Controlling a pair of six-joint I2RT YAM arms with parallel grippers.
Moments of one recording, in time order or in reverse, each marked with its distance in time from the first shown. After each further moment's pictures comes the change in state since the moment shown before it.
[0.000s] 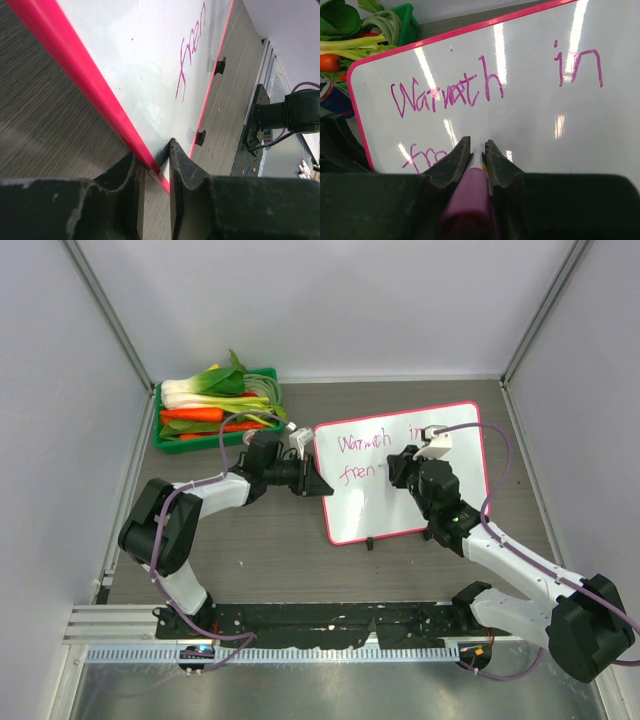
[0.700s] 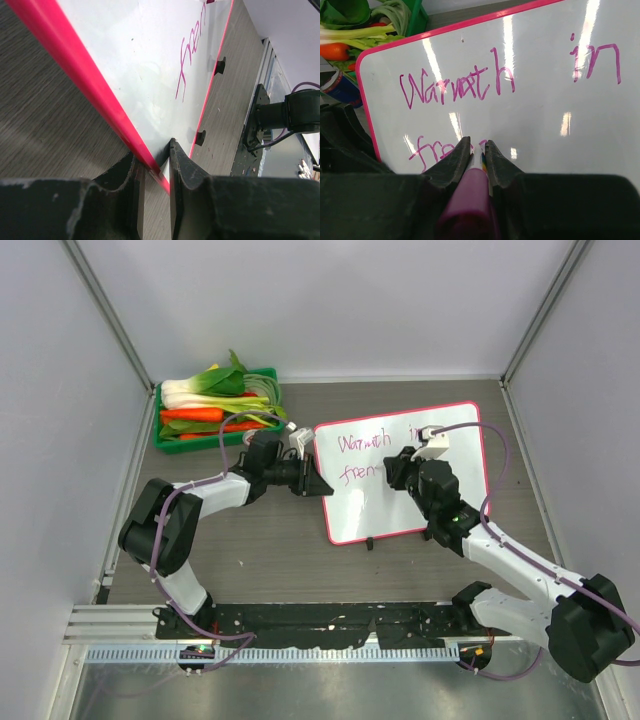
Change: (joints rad) left arm 0.000 0.000 0.002 -0.003 0.000 0.000; right arm 0.000 0.002 0.000 -0.006 -0.053 0.000
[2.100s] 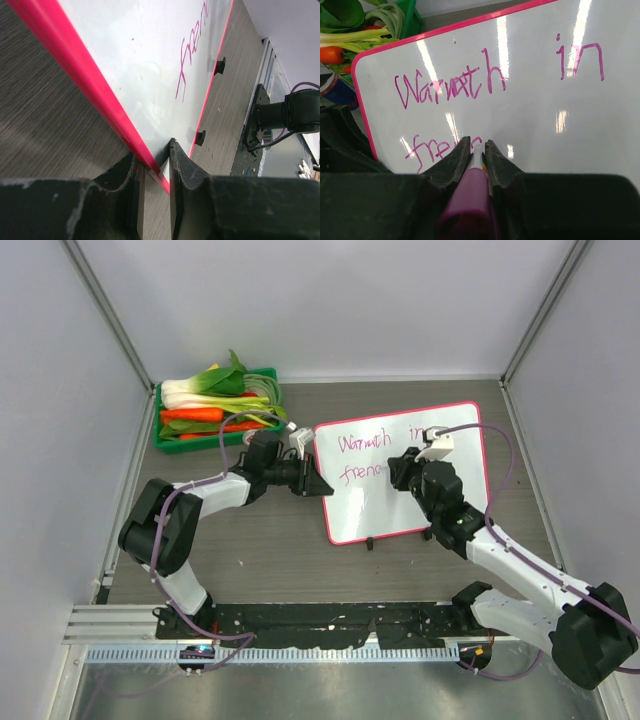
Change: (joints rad) left arm -0.001 0.000 0.000 0.000 0.000 0.000; right arm 0.000 -0.044 -0.002 -0.051 0.025 0.001
